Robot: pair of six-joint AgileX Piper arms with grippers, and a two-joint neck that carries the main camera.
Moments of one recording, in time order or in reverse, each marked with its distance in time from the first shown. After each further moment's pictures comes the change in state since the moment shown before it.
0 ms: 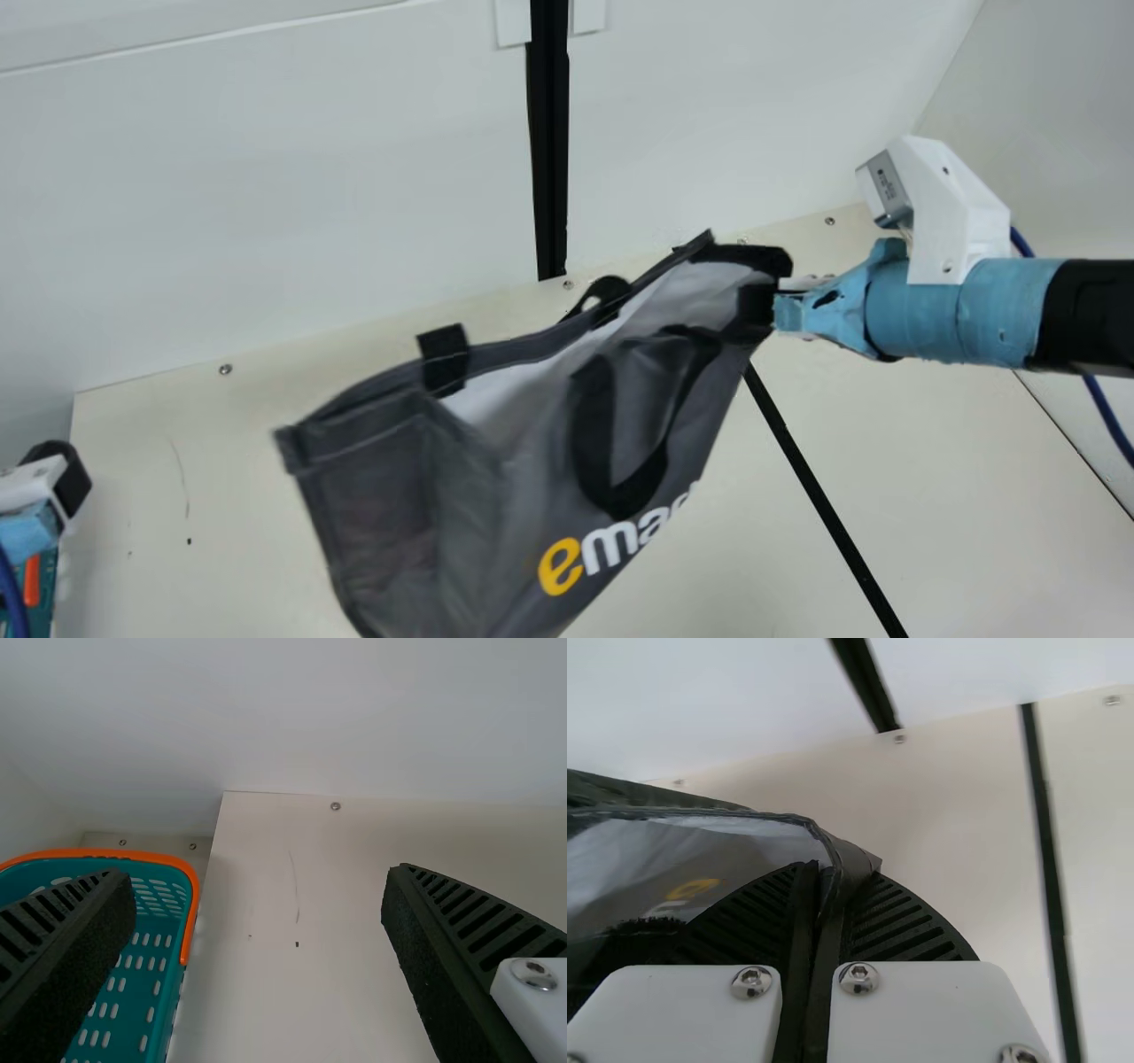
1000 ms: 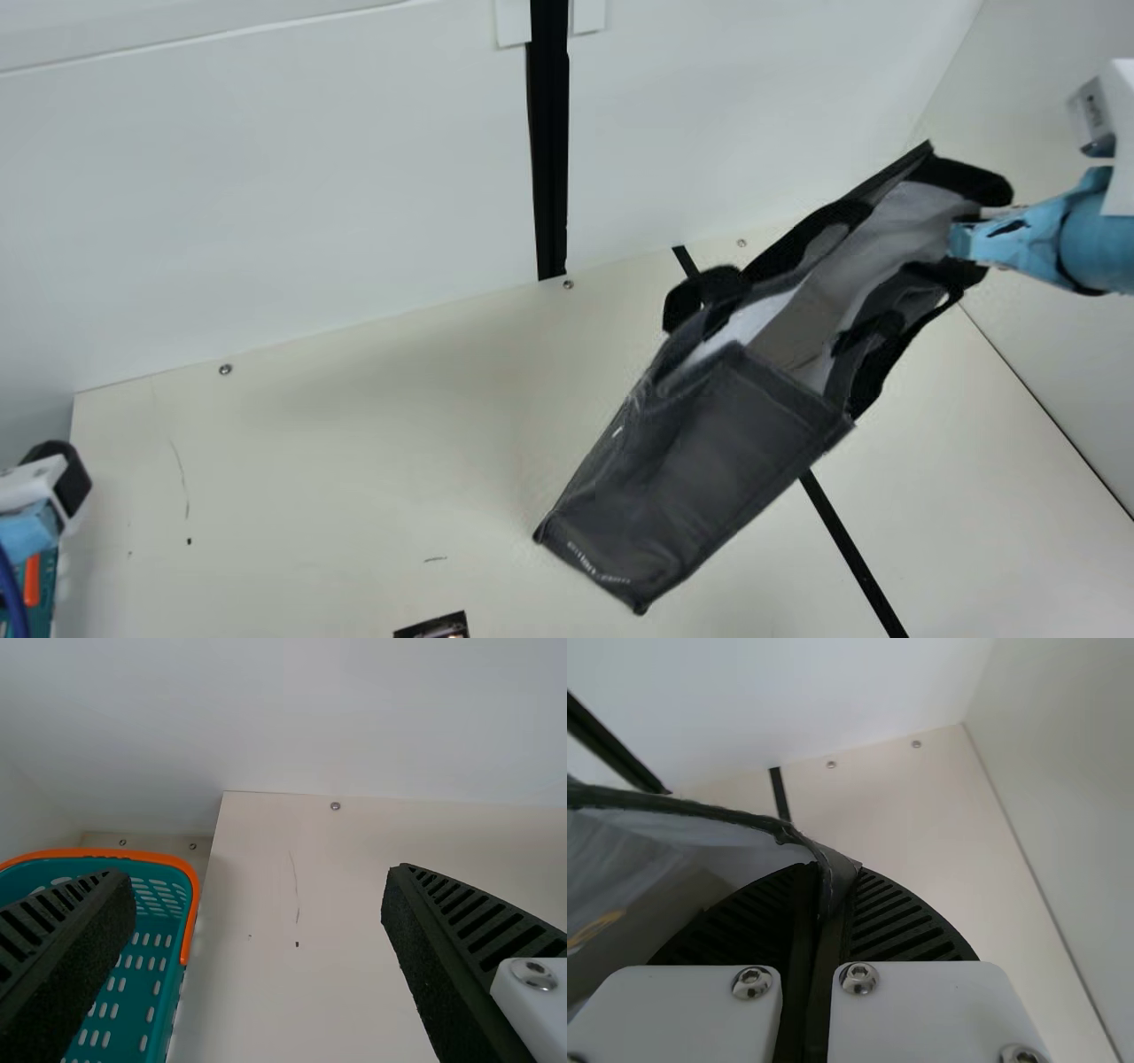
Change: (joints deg) left arm 0.0 0.0 0.0 0.0 0.0 0.0; right arm -16.9 6.5 -14.8 -13.5 0.0 -4.7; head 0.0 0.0
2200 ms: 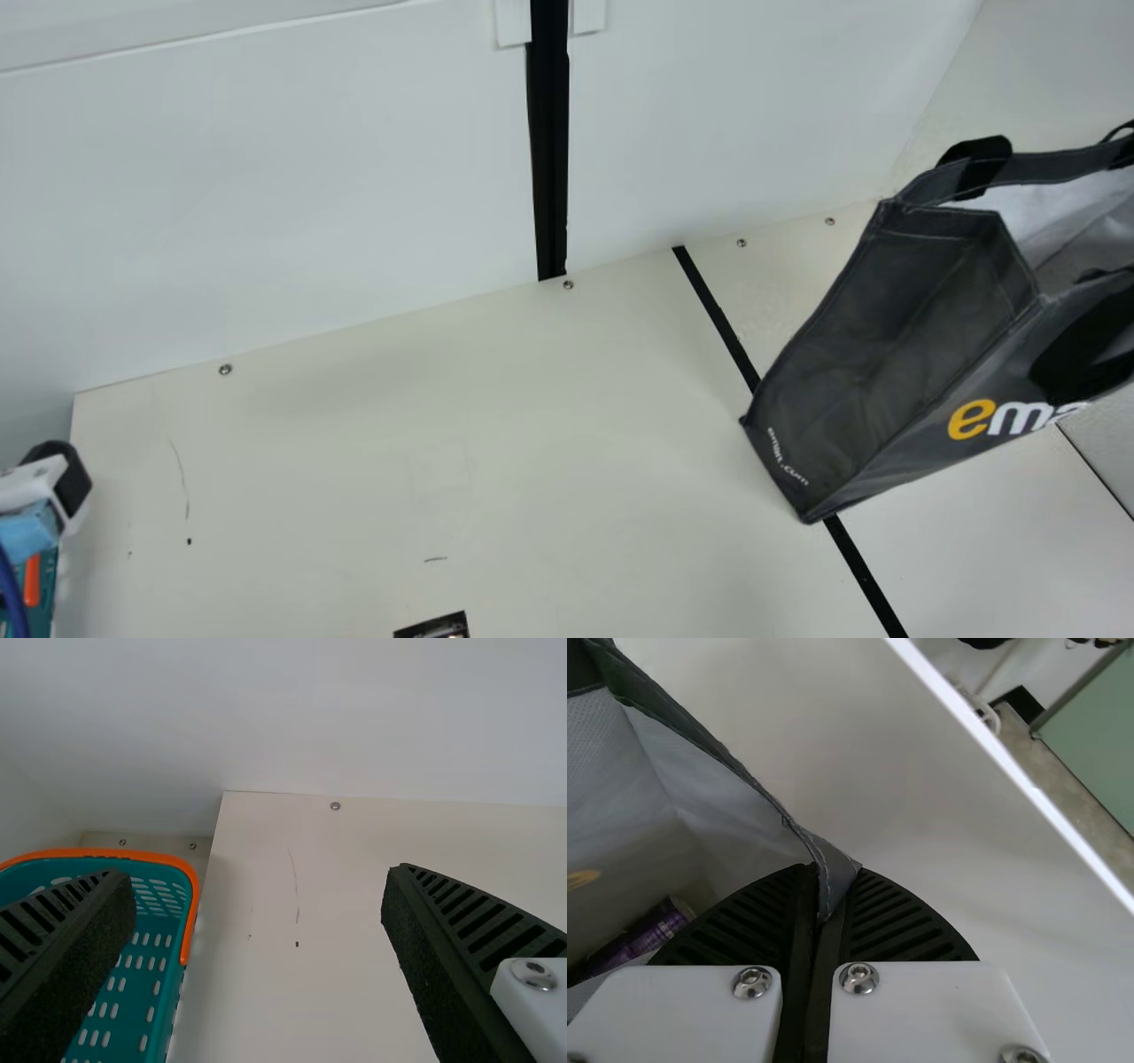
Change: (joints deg) left arm 0.0 0.0 0.0 0.0 0.0 0.0; right arm -18.4 10.1 -17.2 -17.5 0.0 -1.1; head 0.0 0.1
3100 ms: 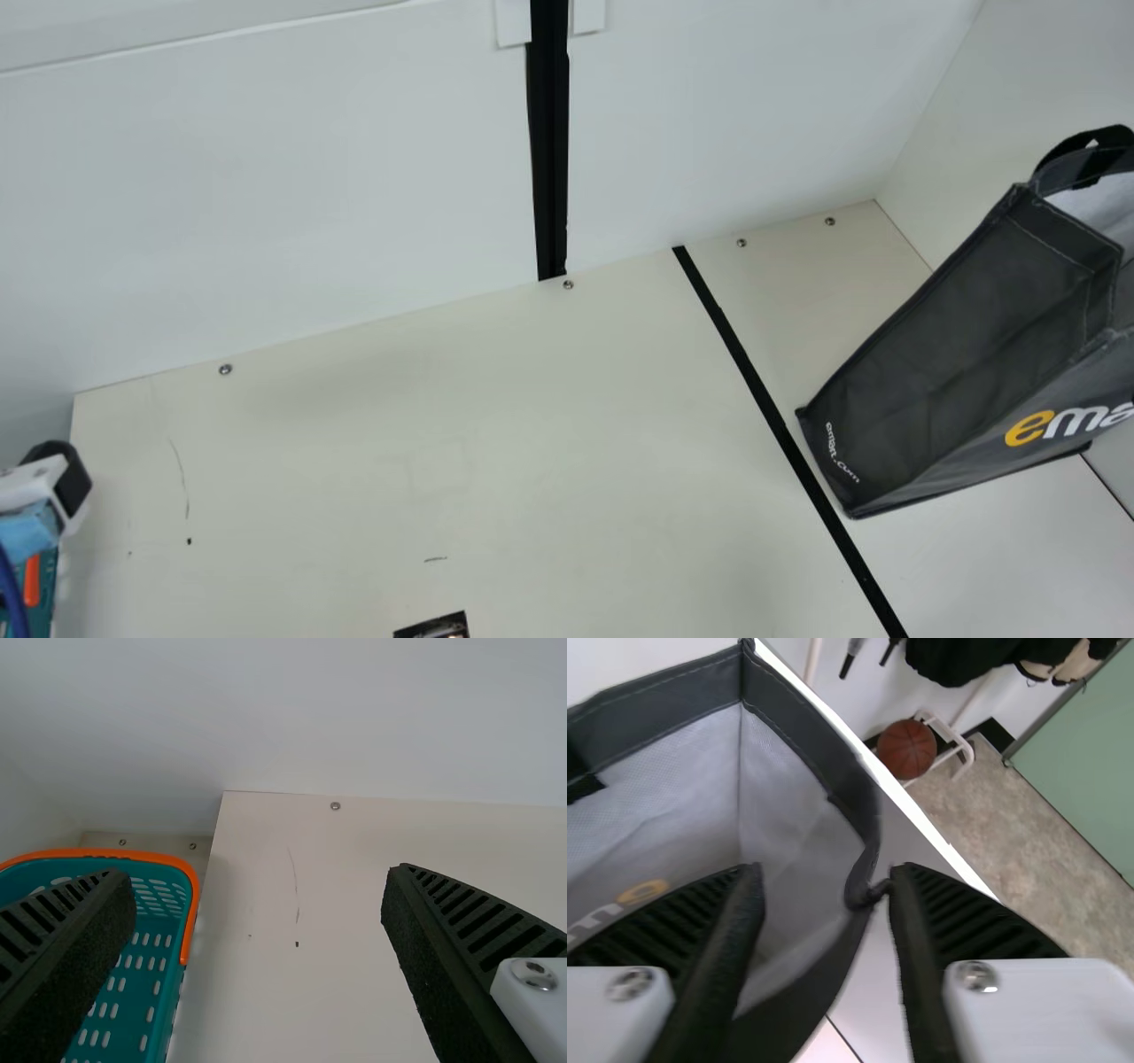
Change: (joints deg) left arm 0.0 0.0 0.0 0.0 0.0 0.0; right arm -2.4 3.5 -7.9 3.1 -0.2 -1.9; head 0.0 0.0
